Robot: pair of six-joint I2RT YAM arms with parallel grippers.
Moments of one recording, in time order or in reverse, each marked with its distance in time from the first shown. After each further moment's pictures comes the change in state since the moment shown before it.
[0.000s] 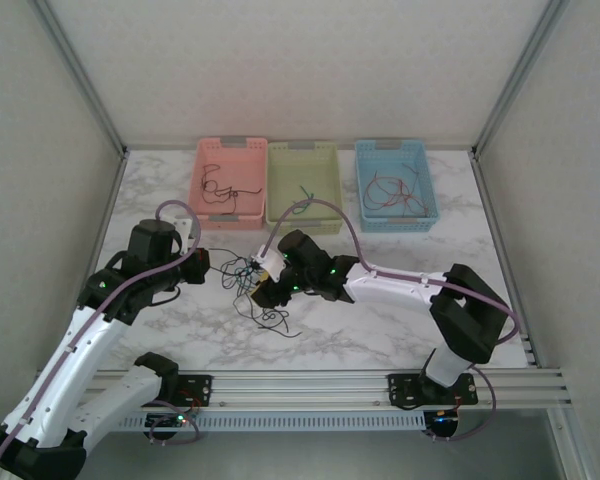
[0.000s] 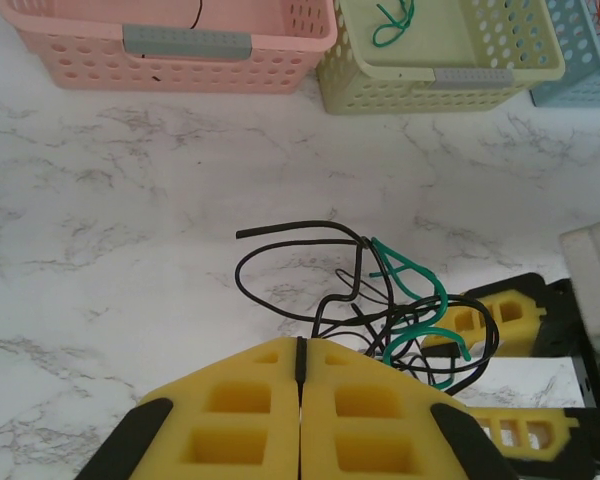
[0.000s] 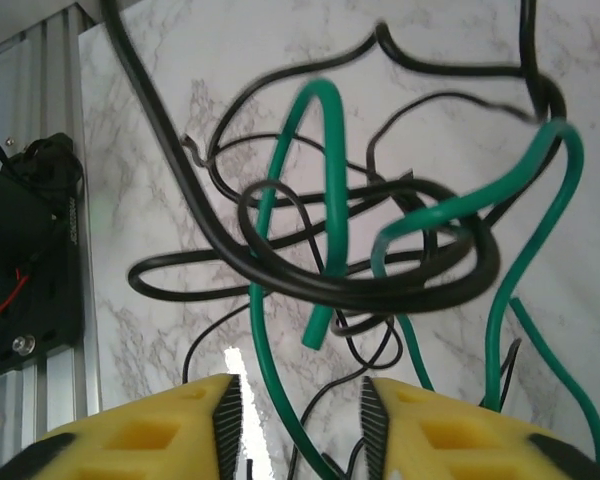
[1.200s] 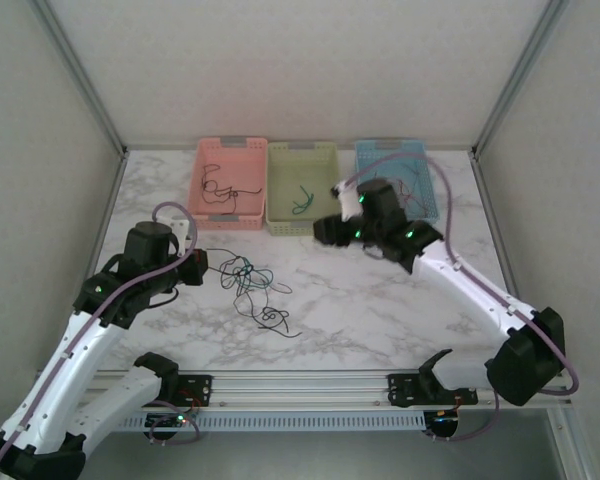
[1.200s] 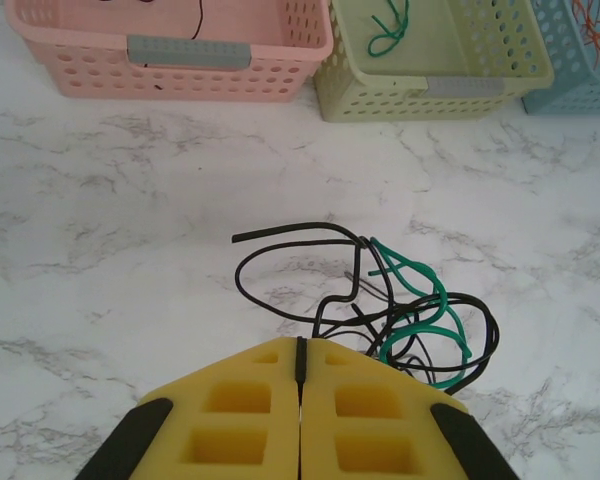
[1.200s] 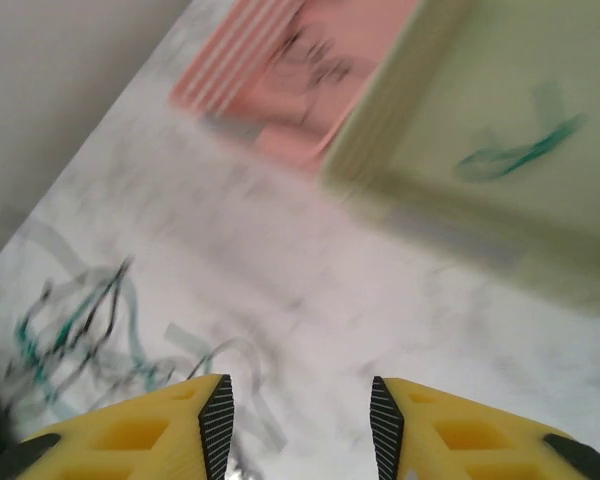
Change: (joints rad) left arm 0.000 -0.026 0.002 -0.006 0.000 0.000; right arm -0.342 -0.334 0.036 -0.328 0.075 0.237
